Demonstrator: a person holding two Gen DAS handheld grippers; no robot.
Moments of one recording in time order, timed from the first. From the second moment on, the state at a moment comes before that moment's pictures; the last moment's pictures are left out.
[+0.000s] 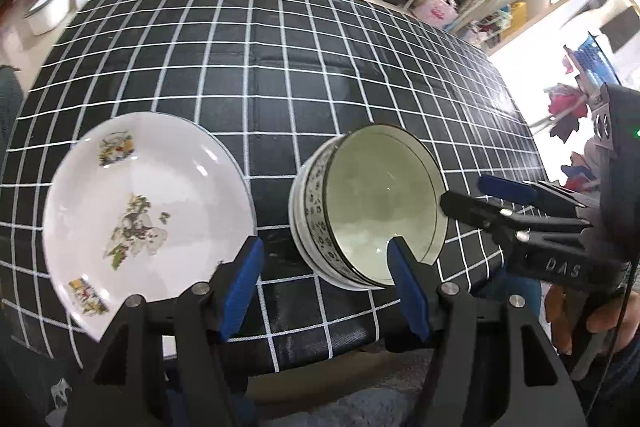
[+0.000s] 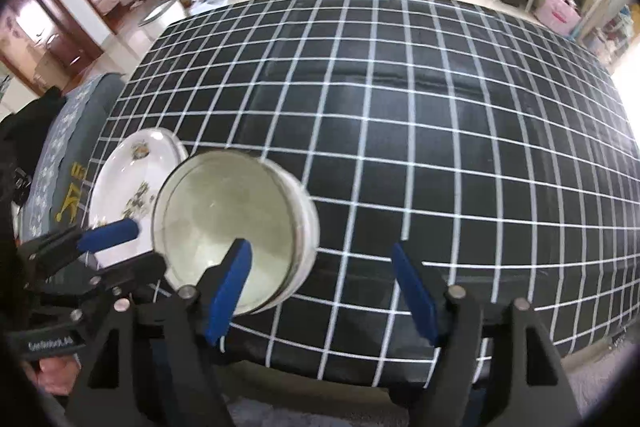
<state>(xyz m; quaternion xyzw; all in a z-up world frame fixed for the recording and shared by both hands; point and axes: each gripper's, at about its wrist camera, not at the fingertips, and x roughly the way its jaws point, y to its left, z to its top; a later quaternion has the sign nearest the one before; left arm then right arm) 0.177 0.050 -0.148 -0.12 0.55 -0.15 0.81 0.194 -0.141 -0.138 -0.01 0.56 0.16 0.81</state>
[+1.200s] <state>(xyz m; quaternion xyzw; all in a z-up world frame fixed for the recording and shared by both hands) 0.215 0.041 -0.193 -0.08 0.59 -0.22 0.77 0.213 -0.153 -0.197 0.11 0.62 0.18 0.76</state>
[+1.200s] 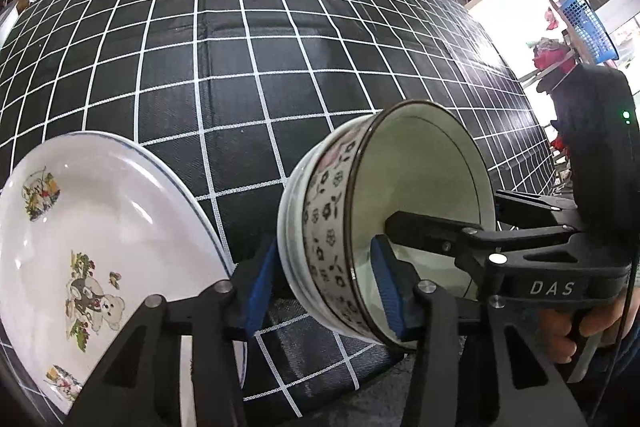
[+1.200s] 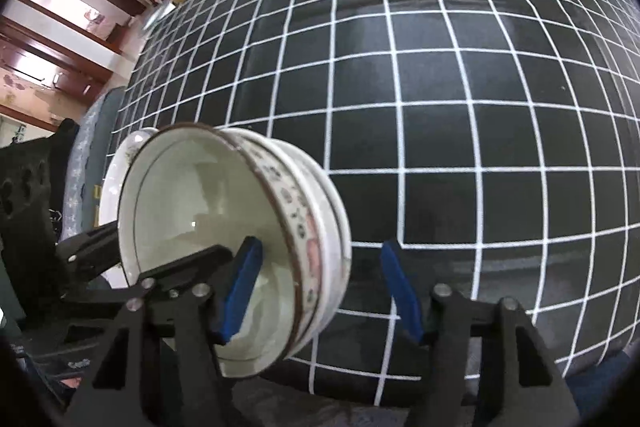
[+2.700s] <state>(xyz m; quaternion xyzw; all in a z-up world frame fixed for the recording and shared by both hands) 0.213 0.102 -0.117 -0.12 0.54 -0.10 0.83 0.238 -0.085 -0.132 0.17 0.62 0.21 0.73</state>
